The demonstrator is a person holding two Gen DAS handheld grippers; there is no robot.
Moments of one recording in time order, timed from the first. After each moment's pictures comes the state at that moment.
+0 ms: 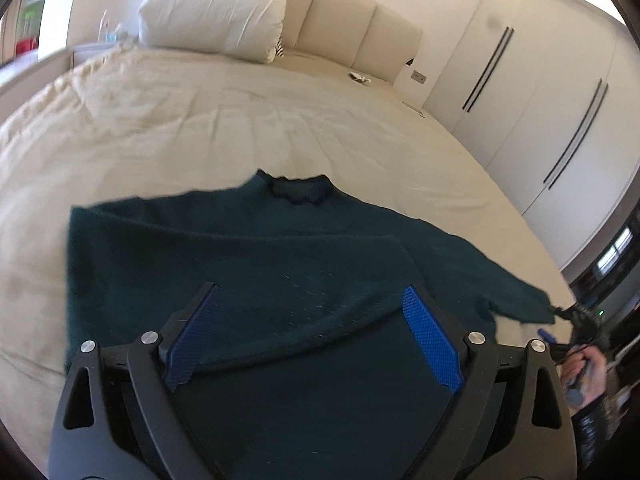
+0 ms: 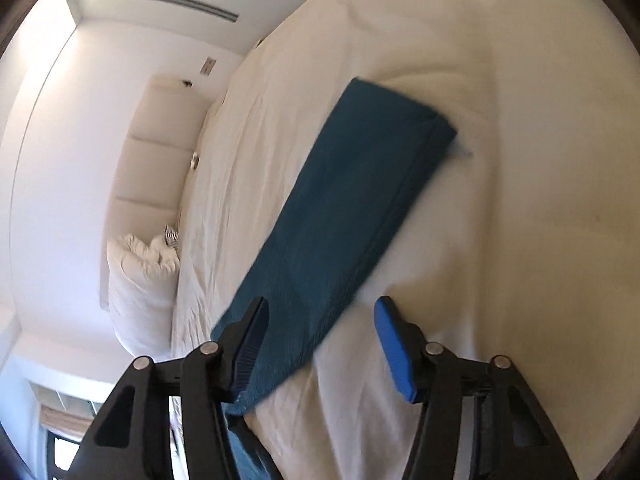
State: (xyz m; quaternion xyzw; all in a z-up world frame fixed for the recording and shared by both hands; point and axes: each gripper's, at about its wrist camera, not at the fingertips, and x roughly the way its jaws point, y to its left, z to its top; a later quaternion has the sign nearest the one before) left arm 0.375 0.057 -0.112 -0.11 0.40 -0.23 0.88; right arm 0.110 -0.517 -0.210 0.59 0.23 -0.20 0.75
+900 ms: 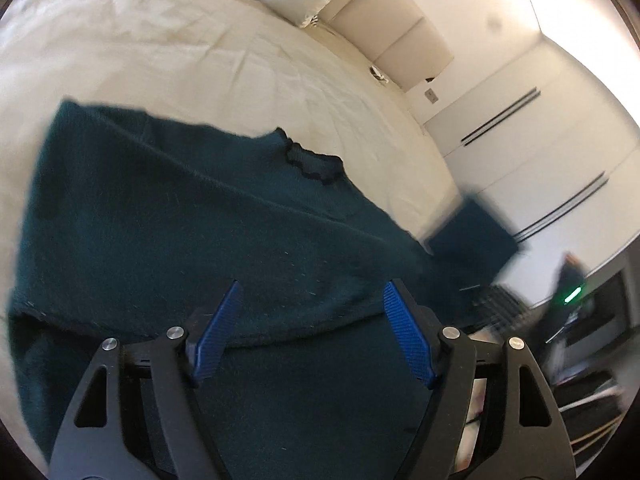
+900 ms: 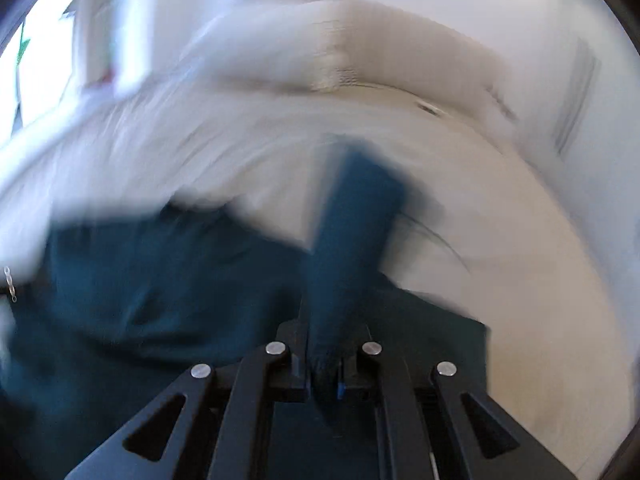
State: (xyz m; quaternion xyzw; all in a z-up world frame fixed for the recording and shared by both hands) left arm 0.401 0.101 -0.155 -0.29 0.46 -0.25 0.80; right arm 0.341 -0.130 -0.111 -0.14 0.38 -0.01 0.91
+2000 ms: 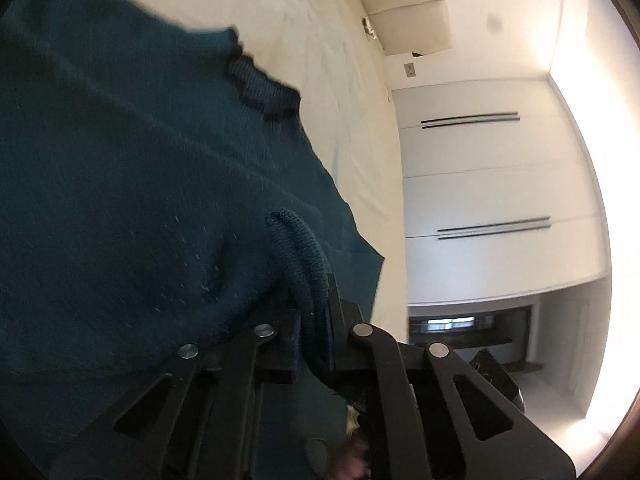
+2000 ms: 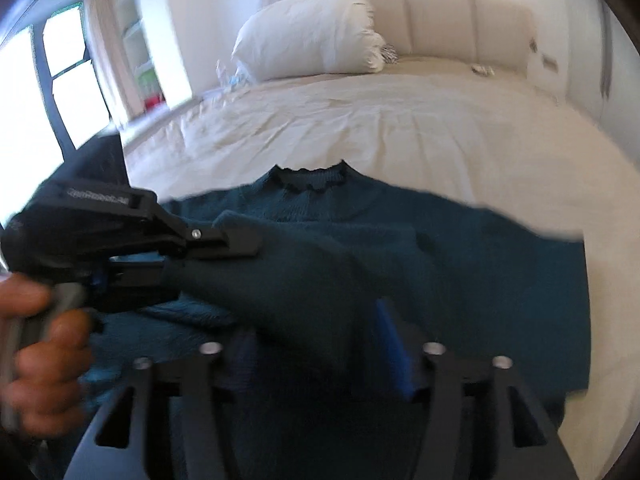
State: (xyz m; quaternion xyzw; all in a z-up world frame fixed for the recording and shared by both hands) left arm 0.457 0.056 -0.194 -0.40 0.53 -0.33 0.67; right arm 0.296 -0.124 -0.137 0.06 0.39 0.09 0.91
